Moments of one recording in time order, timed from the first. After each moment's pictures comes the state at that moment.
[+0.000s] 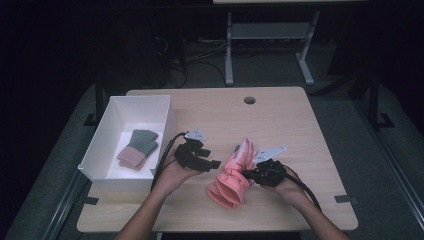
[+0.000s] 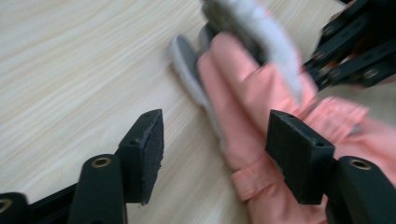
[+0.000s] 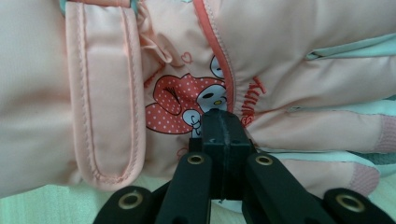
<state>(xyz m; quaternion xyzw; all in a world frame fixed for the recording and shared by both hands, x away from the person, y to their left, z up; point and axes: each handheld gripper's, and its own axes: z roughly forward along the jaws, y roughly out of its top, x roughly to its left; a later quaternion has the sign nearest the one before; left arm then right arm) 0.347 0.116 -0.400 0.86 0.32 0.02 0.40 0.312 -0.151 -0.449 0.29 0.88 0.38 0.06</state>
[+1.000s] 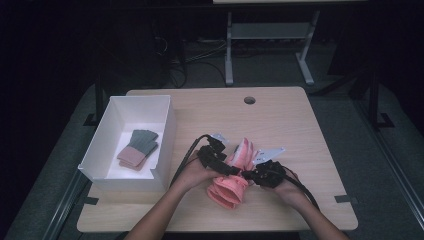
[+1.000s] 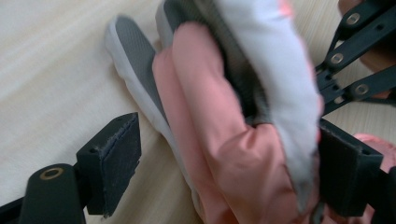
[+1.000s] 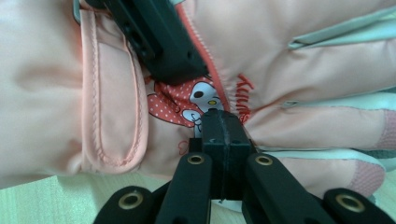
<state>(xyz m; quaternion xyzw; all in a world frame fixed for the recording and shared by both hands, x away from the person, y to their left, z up) 0.371 0.062 -0.442 0.88 0.30 -0.06 0.36 0.311 -0.150 -0.452 0.28 0.88 0.38 0.07</state>
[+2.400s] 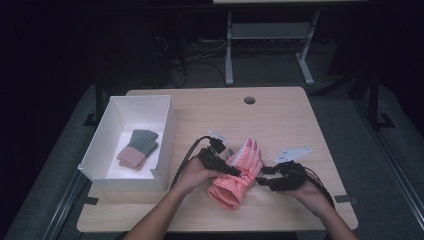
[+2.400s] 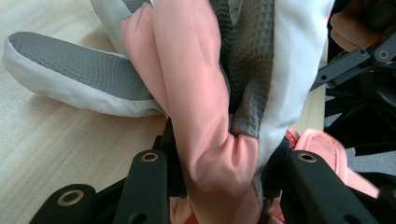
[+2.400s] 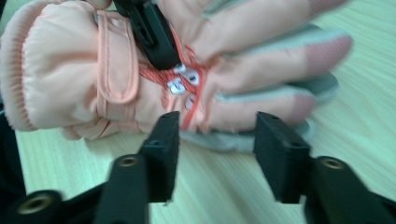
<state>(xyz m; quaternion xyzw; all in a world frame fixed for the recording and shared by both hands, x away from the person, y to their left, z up) 0.374 0.063 -0.440 0.87 0.29 -0.18 0.37 0.292 -0.199 -0.431 0.33 0.85 0.40 0.05</state>
